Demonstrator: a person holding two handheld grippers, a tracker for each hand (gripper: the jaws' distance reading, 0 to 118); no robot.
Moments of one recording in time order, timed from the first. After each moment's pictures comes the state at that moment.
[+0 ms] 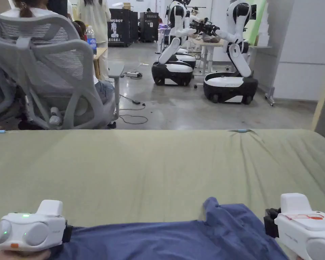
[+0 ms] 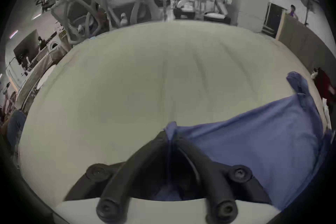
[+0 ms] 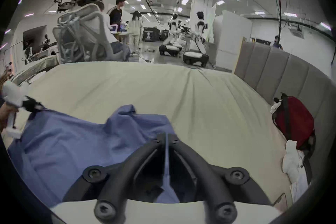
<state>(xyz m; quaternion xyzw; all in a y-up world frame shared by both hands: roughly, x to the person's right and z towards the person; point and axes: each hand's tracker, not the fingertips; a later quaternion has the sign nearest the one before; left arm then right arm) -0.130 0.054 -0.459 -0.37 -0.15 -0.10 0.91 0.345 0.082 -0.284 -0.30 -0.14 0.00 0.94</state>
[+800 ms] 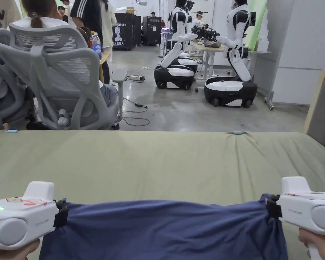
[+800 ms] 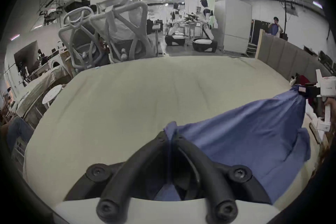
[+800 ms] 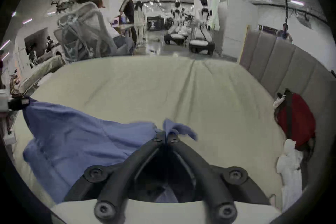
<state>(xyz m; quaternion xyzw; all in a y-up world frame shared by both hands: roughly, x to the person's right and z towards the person) -0.176 0.151 -0.348 -0.29 -0.19 -0.07 0.94 0.354 0.154 -0.208 -0.30 -0.10 -0.01 0.95</state>
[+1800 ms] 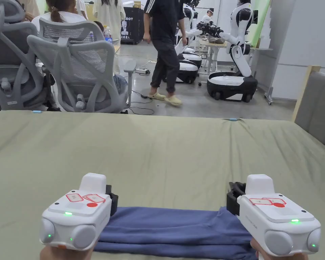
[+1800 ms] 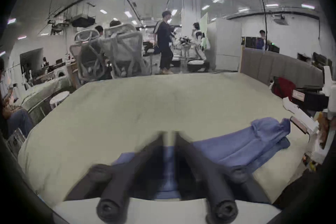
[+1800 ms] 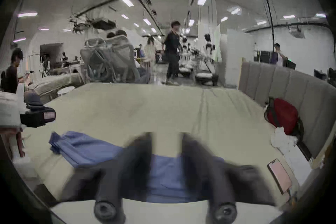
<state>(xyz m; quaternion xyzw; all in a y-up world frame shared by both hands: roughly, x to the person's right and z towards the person) -0.147 0.135 -0.156 -0.18 -0.19 -0.06 0.96 0.172 0.154 -0.039 -0.16 -0.08 0.00 0.98</state>
